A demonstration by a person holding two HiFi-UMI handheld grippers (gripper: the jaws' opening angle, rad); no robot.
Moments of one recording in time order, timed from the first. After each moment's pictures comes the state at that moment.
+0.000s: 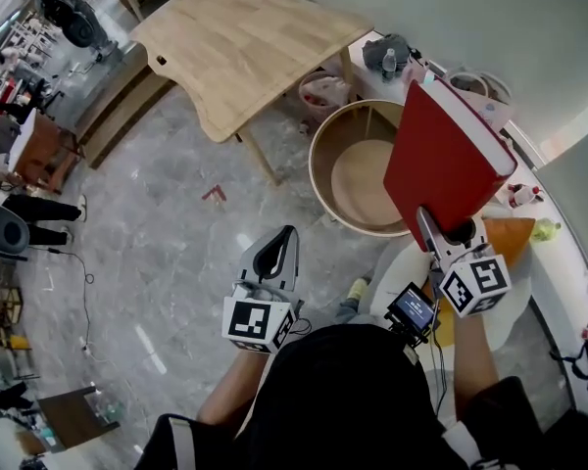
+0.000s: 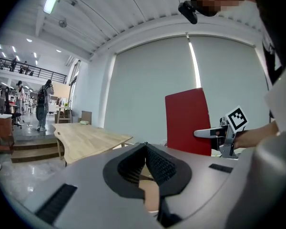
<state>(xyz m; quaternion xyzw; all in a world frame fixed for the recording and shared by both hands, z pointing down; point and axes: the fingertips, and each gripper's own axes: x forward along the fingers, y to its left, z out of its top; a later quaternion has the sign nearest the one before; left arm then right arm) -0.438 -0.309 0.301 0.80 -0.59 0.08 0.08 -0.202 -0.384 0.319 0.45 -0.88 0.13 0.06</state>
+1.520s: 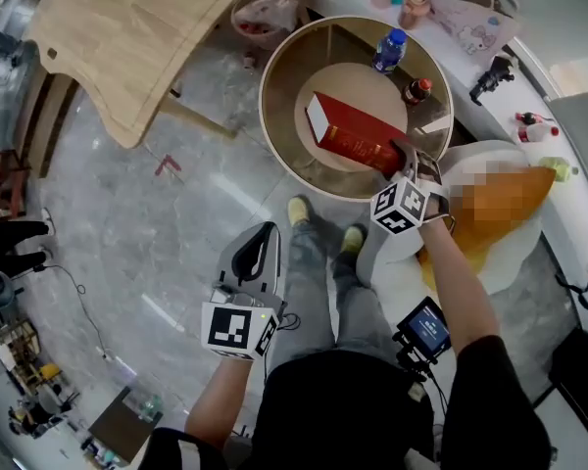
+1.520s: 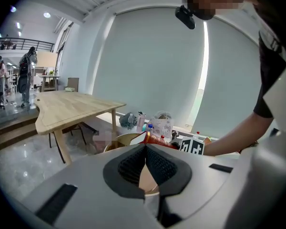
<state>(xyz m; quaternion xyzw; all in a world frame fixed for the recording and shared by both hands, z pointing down) -0.435 -0.428 0.481 0.82 -0.50 0.17 0.20 -0.226 -0.537 0.685 0.37 -0.76 -0.03 0.53</state>
